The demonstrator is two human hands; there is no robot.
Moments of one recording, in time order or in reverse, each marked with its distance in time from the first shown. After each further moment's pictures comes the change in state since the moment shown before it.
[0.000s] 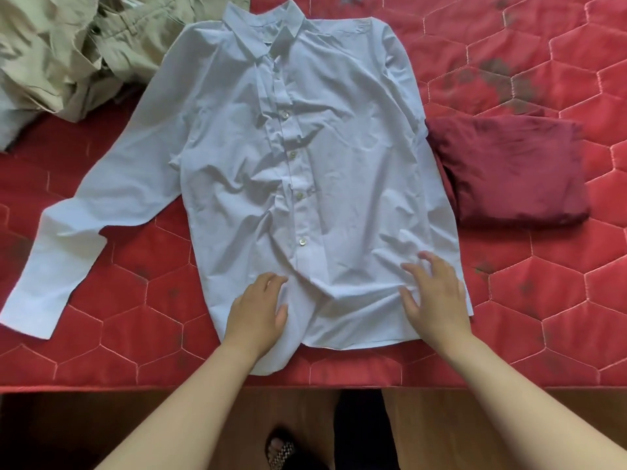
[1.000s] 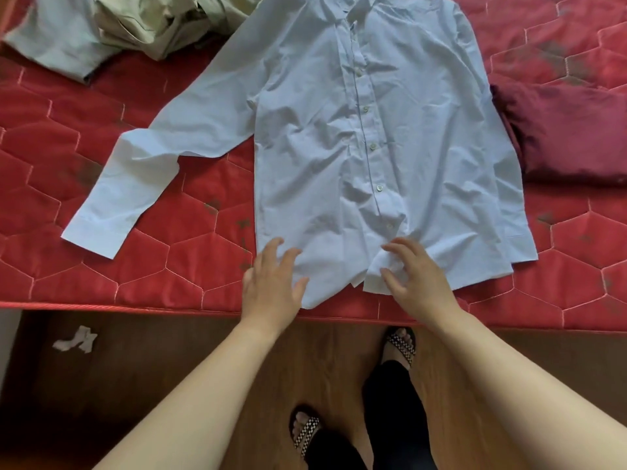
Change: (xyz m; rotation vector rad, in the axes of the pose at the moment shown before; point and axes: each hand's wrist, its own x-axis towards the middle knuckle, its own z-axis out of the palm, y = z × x) left_hand -0.090 -0.097 0.026 -0.083 0.274 -0.055; right_hand -0.078 -0.114 0.073 0.207 -0.025 -0.208
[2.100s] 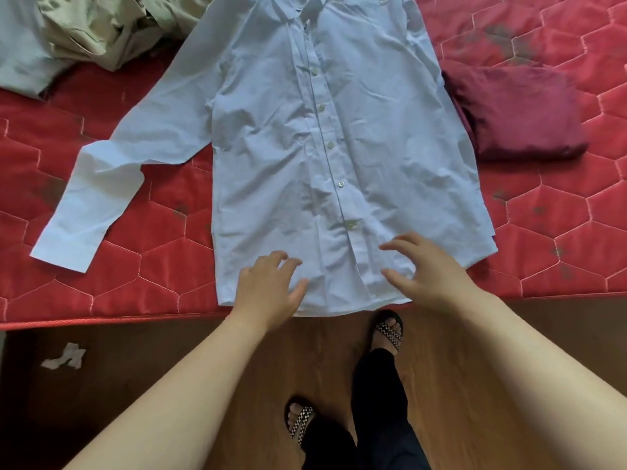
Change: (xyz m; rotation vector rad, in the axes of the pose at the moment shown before) left_hand 0.001 0.032 0.000 0.181 -0.213 0.188; right_hand -0.024 0.024 -0.066 -0.103 -0.172 0.036
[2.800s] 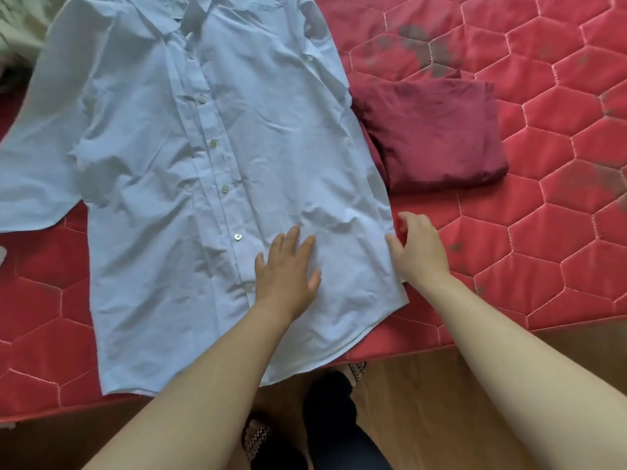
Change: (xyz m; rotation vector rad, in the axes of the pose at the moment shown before) left_hand 0.149 0.174 0.012 0.000 -0.056 0.041; right_hand 0.083 0.160 -0.069 0.115 0.206 0.481
